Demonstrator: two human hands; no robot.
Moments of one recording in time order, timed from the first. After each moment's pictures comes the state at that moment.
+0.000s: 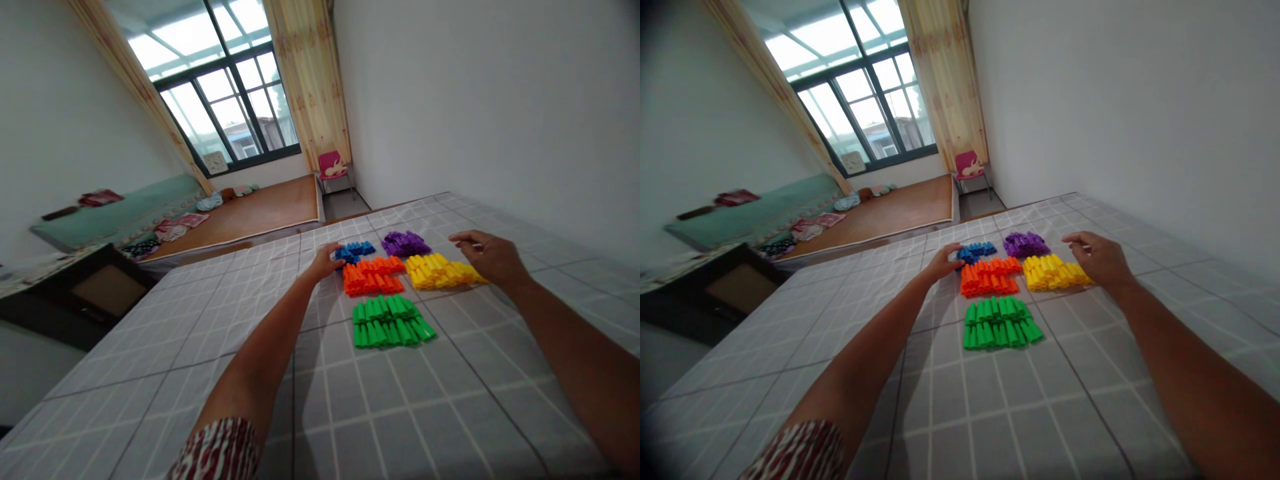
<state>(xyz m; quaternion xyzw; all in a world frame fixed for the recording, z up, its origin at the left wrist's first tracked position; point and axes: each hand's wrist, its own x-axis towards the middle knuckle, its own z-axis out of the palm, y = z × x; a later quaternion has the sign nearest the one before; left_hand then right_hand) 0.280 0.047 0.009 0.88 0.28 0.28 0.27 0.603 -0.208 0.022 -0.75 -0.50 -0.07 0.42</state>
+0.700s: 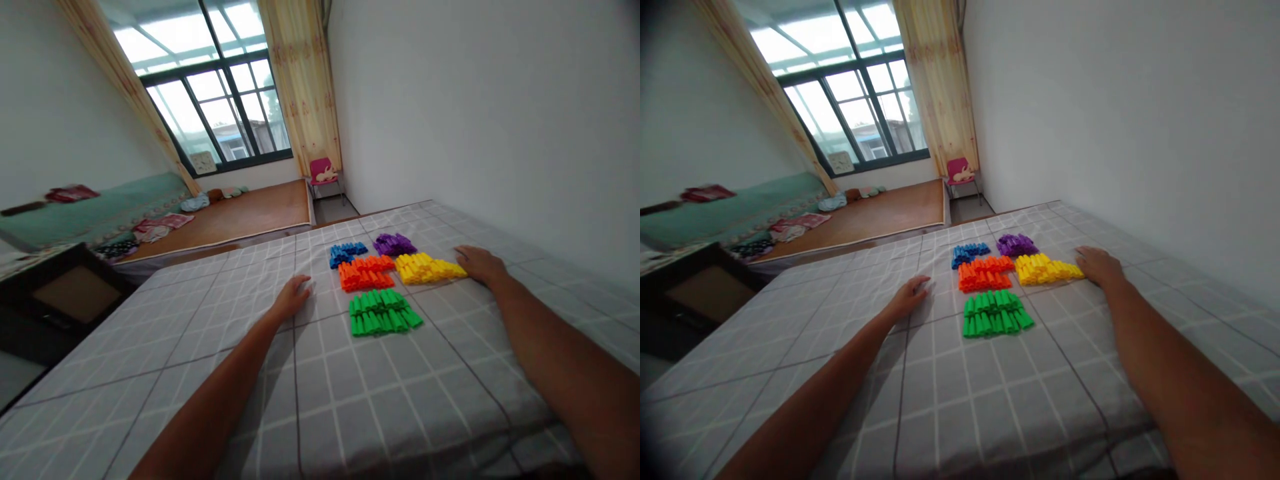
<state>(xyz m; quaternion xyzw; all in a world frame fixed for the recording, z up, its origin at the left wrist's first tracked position) 0.159 -0.017 -0.004 0.85 0.37 0.28 0.27 0.696 -0.210 -0.054 -0.86 -0.47 -0.05 0.20</state>
